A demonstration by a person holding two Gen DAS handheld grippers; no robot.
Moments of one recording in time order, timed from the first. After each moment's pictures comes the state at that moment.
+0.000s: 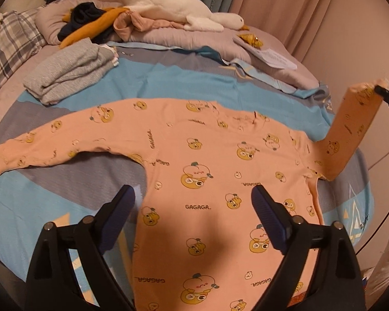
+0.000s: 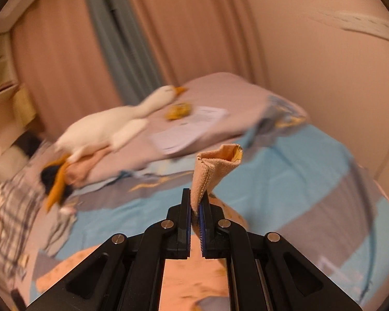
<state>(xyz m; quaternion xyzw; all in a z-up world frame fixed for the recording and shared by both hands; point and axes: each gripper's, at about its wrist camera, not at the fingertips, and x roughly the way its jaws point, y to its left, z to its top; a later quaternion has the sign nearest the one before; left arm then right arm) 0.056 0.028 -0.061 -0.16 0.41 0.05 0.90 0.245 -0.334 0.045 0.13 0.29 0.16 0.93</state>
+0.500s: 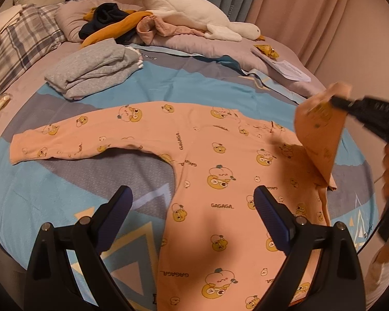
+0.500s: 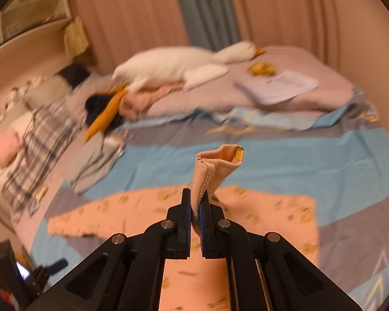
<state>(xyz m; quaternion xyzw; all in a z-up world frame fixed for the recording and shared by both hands) 0.036 0.052 -0.061 -0.18 0.40 0.10 0.90 0.212 -0.182 -0.011 0.03 0.37 0.31 0.88</state>
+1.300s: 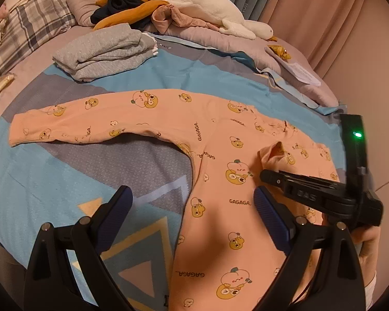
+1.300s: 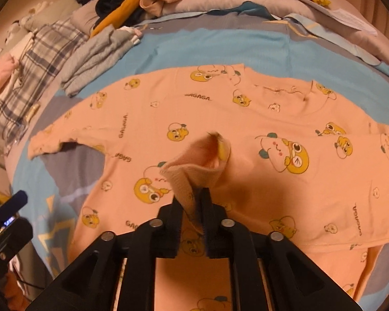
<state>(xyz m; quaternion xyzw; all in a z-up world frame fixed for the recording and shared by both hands) 0.029 0.074 -0.080 -0.21 0.41 0.10 0.88 0.187 -0.112 -0.119 -0.05 0.50 0.36 0.79</state>
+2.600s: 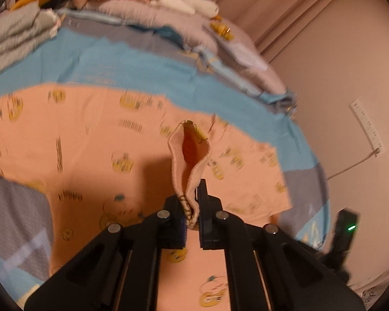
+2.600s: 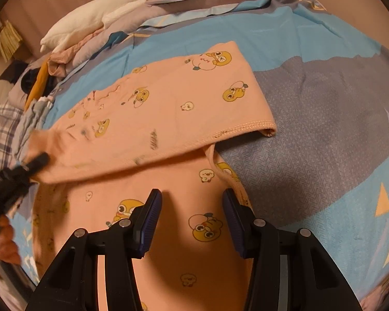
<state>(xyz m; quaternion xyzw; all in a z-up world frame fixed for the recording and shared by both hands) 0.153 0.018 -0.092 -0.28 0.41 -0.08 0.87 0.189 -0.289 -0.150 0.10 0.51 0.16 0.84</state>
